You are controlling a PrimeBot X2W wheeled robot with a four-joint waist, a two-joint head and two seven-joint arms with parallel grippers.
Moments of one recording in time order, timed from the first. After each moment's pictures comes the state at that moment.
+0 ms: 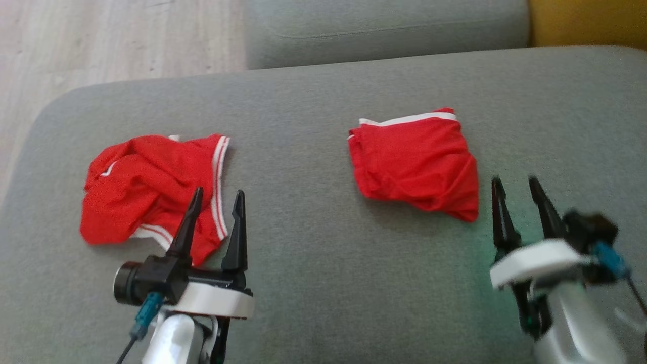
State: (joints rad) left arm -0.16 0.05 -0.24 0.26 -0.21 -0.03 -0.26; right arm -0.30 -0.11 0.08 0.59 0.27 0.12 -0.25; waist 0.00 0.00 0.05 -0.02
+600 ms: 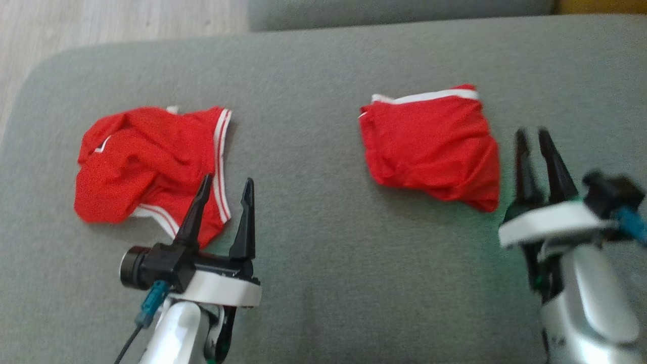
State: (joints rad) left arm -0.18 0.05 -0.27 0.25 -0.21 -0.03 -0.26; right arm -0.27 -0.05 -0.02 0.35 0.18 0.12 -0.19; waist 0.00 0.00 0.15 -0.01
